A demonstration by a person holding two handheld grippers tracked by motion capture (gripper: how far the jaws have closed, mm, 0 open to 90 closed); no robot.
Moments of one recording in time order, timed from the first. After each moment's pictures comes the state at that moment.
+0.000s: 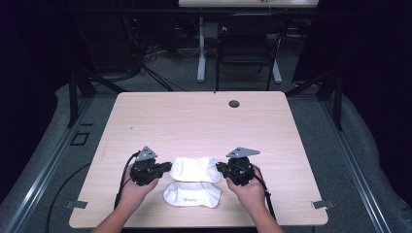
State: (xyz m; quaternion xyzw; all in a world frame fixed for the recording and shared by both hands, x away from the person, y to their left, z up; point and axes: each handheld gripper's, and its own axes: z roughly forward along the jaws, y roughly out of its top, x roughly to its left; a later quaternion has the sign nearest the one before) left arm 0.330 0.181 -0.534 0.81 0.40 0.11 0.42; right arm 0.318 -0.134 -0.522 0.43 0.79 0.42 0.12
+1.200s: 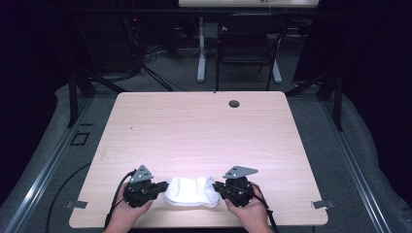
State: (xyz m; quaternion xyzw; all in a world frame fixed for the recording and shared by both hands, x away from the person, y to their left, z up) left arm 0.277 0.189 -0.544 0.83 0.38 0.09 0.40; right arm 0.268 -0.127 -0.530 0.40 0.82 0.40 0.09
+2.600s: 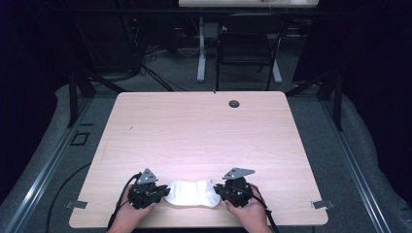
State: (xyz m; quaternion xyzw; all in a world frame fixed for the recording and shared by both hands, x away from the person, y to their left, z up) left arm 0.283 0.185 -0.567 0.84 0.39 0.09 0.37; right arm 0.275 -0.127 -0.552 0.41 0.83 0.38 0.09
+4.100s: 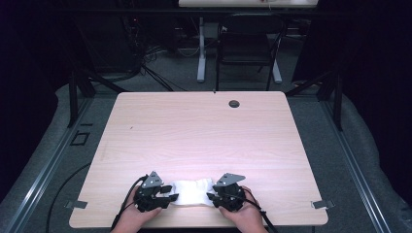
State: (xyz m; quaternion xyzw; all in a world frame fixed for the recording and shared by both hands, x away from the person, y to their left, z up) left arm 0.281 0.171 -0.577 0.85 0.35 0.07 0.39; right arm 0.273 -0.112 -0.575 0.36 0.85 0.37 0.10
